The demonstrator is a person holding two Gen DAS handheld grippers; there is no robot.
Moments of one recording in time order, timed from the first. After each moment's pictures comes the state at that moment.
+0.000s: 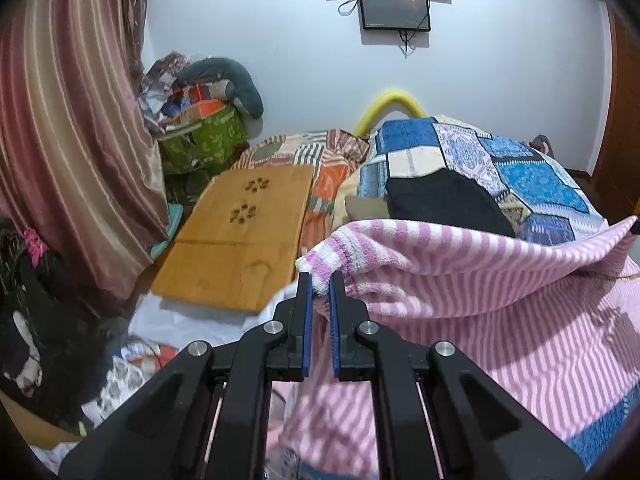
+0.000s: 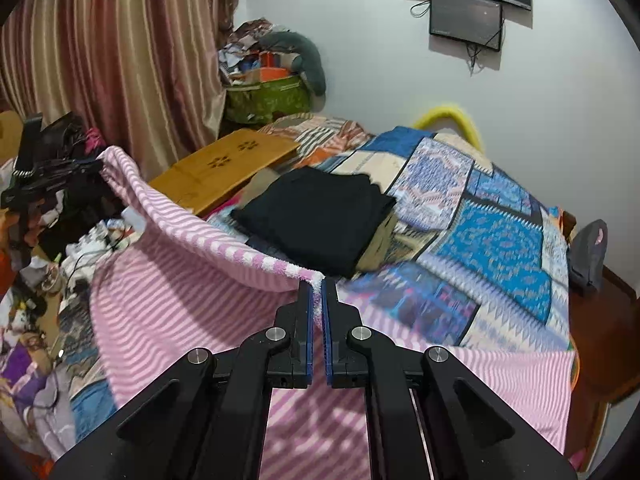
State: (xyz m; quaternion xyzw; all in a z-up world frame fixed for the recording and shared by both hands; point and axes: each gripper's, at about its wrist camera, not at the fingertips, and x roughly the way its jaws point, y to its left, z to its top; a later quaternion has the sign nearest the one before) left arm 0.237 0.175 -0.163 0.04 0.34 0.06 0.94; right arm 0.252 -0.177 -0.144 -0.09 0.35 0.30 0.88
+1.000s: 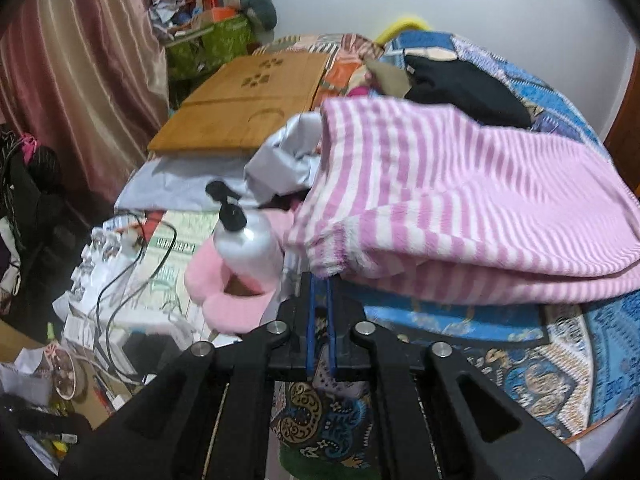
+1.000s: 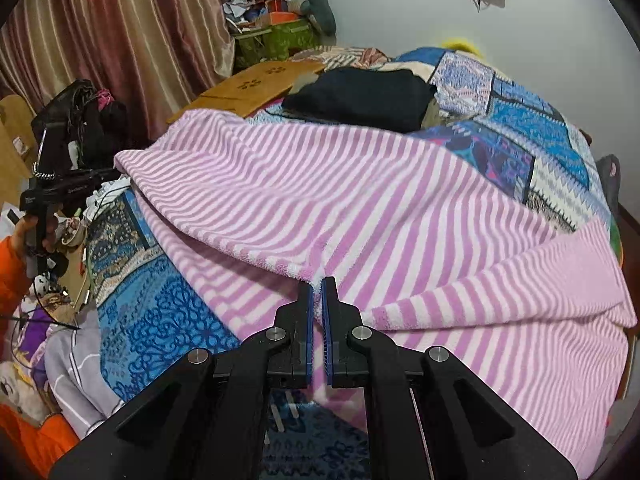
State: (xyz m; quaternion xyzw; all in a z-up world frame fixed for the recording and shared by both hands) left arm 0.138 0.210 -0.303 -0.01 0.46 0.08 0.88; right arm 0.138 -0.152 -0.241 -0.07 0.44 0.29 0.85
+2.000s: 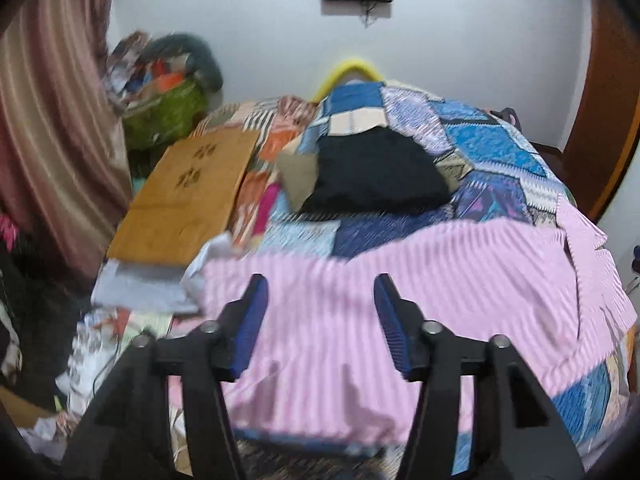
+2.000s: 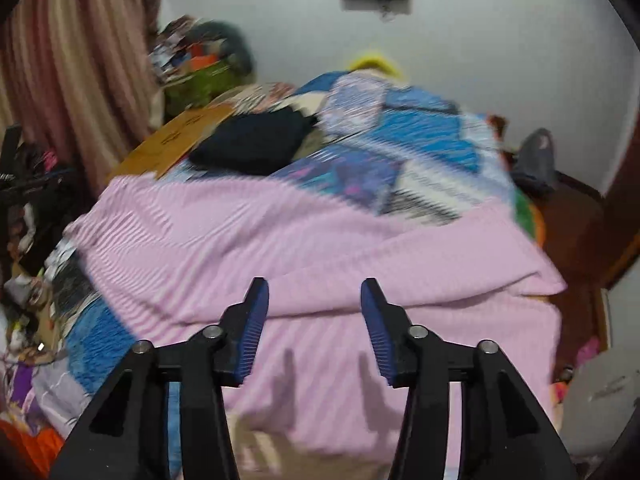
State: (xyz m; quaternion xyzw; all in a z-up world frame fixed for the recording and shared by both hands) left arm 0.221 0.072 -0.183 0.04 0.39 0.01 0.92; right arm 0.156 -0.295 -0.184 -0.01 0.39 0.16 0.91
